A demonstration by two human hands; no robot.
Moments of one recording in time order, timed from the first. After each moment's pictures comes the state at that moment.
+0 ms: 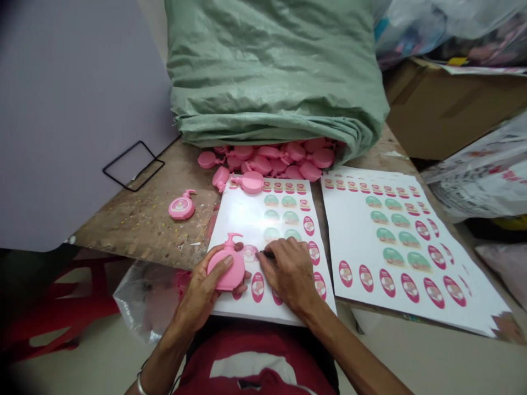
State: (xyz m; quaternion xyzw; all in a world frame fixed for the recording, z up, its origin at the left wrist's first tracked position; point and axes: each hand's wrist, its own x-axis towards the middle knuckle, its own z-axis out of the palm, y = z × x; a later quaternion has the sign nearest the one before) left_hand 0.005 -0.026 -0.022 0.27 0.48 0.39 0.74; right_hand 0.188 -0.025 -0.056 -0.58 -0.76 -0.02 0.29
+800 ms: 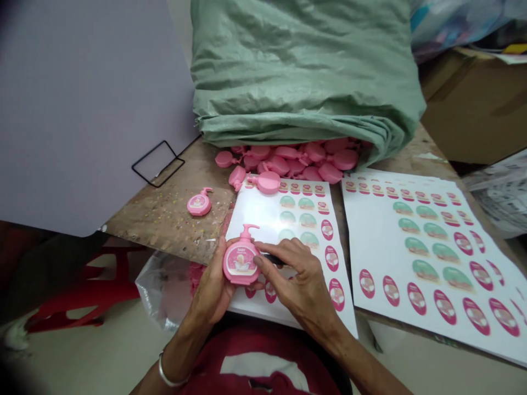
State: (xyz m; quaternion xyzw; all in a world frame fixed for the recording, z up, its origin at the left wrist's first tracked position) left_hand 0.014 -0.026 -0.015 0.20 0.45 0.48 0.73; right_hand 0.166 -0.027 -0.001 -0.53 -0.69 0.25 0.42
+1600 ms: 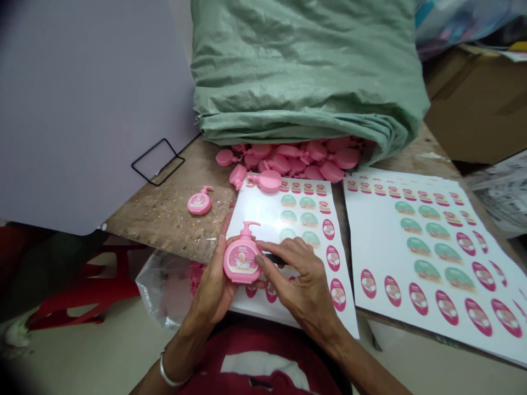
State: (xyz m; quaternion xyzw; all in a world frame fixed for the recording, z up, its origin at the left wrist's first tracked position) left_hand 0.015 -0.024 -0.013 0.20 0.46 0.49 0.72; right_hand 0.166 -0.030 -0.002 -0.54 -0.69 0.24 0.43
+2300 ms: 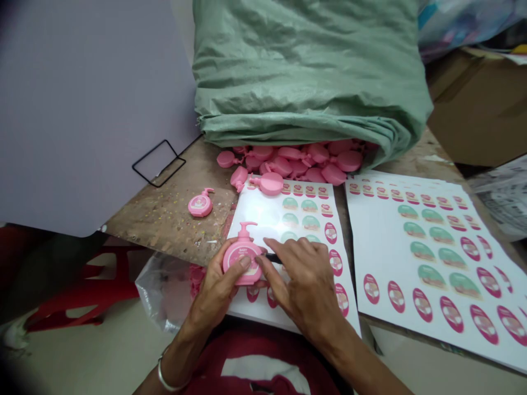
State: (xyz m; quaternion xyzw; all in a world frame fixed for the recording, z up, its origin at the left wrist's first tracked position) left_hand 0.008 -0.026 -0.015 0.30 0.45 0.46 0.71; right_hand 0.172 -0.020 -0.005 -0.56 -0.76 0.04 0.34
